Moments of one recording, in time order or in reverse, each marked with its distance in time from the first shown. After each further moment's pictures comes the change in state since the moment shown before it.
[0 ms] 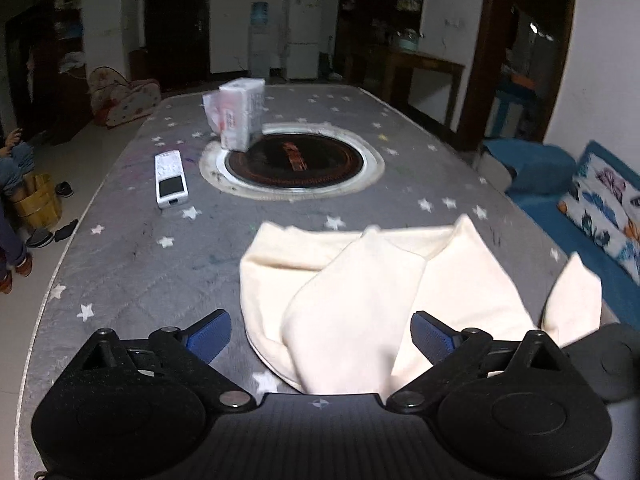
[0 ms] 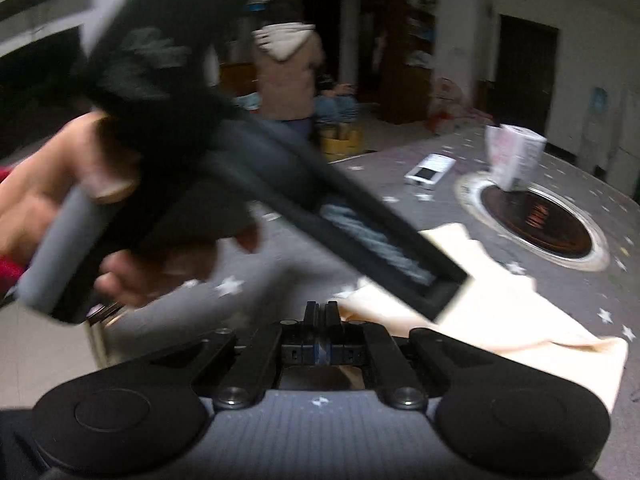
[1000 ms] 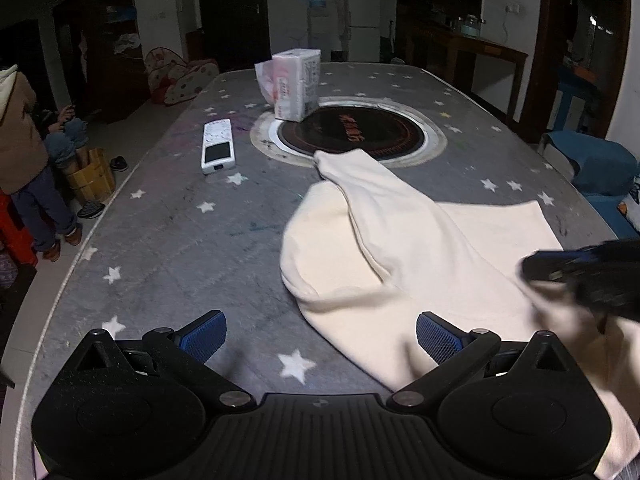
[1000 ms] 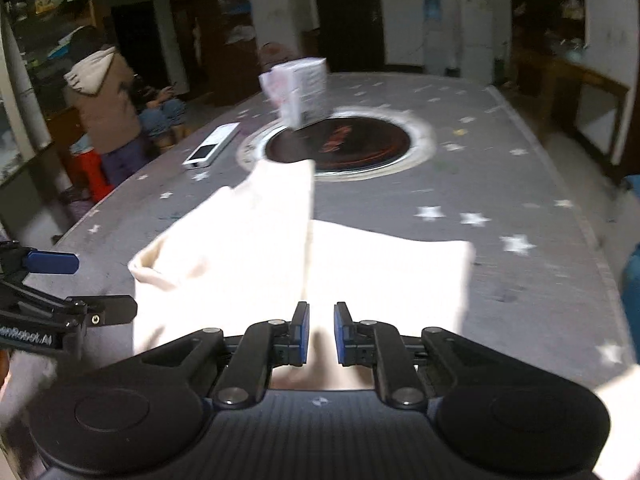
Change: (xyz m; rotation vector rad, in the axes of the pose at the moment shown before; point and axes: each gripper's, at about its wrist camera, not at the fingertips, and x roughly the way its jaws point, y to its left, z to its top) left arm 0.029 -0.001 -0.005 -0.091 0.029 0.211; right arm 0.003 -0.158 -0.030 0.470 0.069 -0.317
